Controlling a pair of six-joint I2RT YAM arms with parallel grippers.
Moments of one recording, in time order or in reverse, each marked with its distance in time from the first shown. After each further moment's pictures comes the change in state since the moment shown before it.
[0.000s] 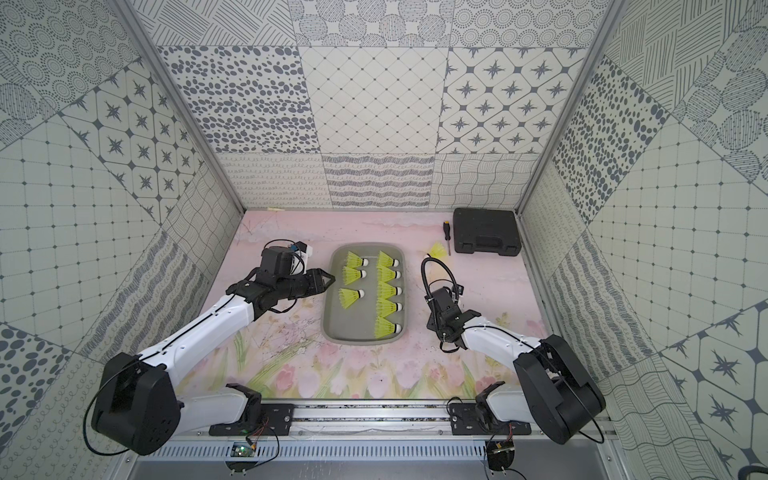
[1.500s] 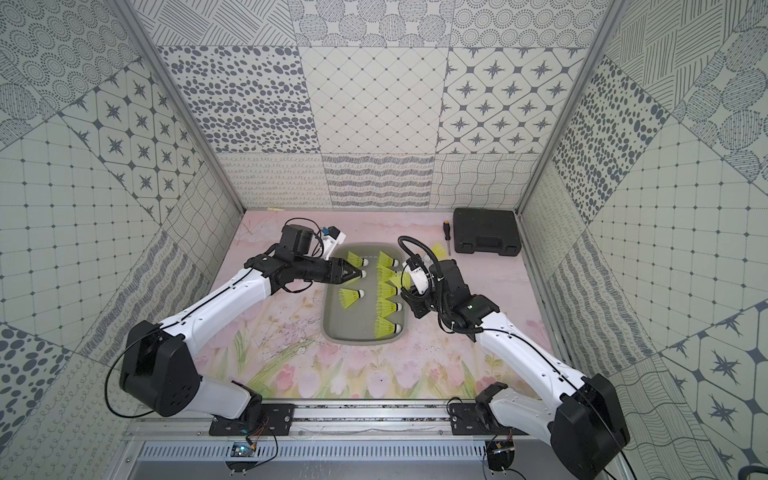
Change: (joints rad) left arm -0.098 0.205 0.312 -0.134 0.336 0.222; right arm 0.027 -0.180 0.284 -0.053 -0.571 -0.812
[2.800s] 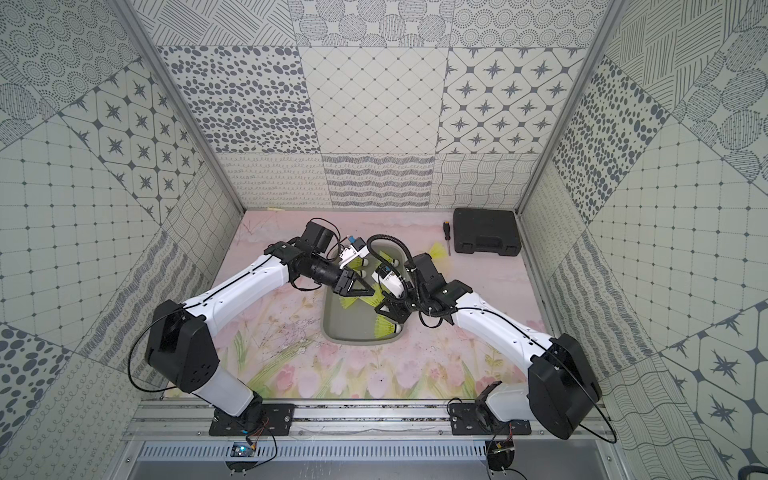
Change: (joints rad) left arm -0.070 0.140 0.154 -0.289 0.317 0.338; right arm 0.093 0.204 0.129 -0.076 -0.247 -0.068
